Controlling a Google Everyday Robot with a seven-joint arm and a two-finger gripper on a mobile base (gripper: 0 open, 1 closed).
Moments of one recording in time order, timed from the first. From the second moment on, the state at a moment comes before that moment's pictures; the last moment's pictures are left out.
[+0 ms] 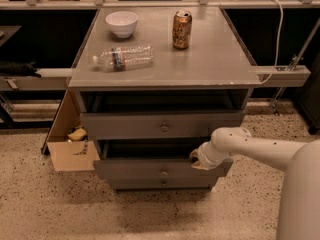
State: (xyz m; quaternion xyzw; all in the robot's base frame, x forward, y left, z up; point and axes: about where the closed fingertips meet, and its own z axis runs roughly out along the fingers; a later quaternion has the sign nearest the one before) arm 0.604 -0.155 0.425 -0.75 0.63 0.03 0.19
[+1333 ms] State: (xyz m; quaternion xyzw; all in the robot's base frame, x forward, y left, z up) arm 0.604 -0.155 0.425 -0.75 0.63 0.03 0.19
